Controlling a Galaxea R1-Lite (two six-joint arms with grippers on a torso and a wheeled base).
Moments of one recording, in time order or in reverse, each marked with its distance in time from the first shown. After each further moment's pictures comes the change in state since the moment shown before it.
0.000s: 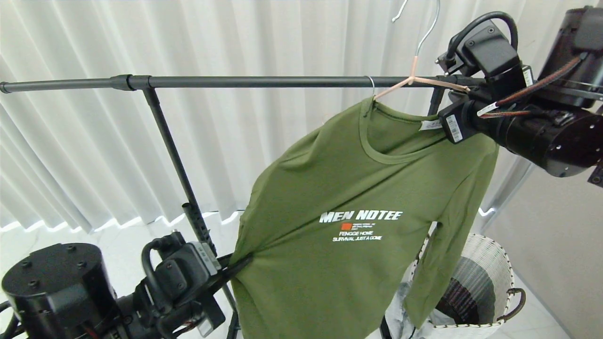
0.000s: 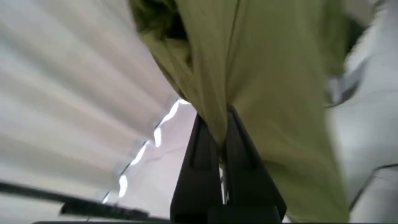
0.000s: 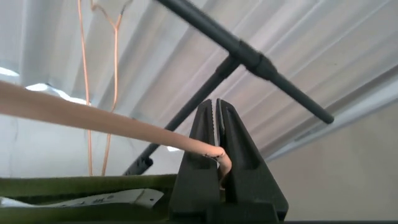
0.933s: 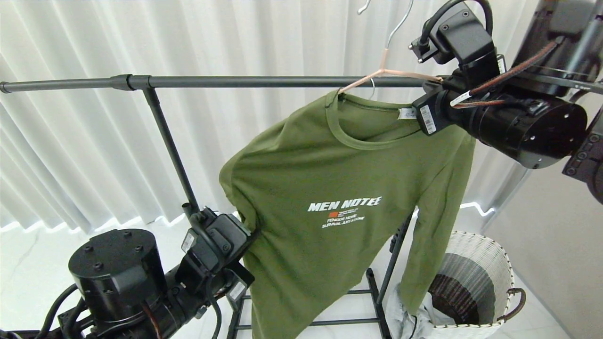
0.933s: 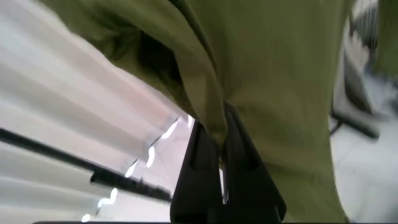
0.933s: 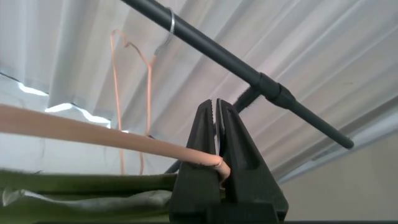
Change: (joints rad) left arm -0.064 0.166 -0.080 -0.147 0.242 -0.048; right arm 0.080 0.061 -0.095 0.005 -0.001 0.012
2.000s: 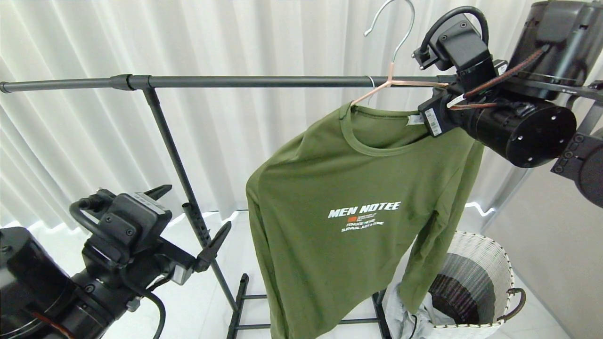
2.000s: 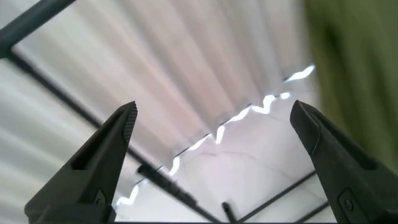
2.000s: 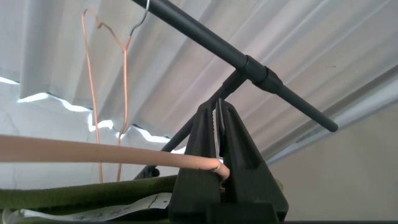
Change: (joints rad) left arm 0.175 -0.228 0.090 -0.032 -0.032 0.004; right arm -0.038 0.016 0.001 -0.004 -0.064 -0.014
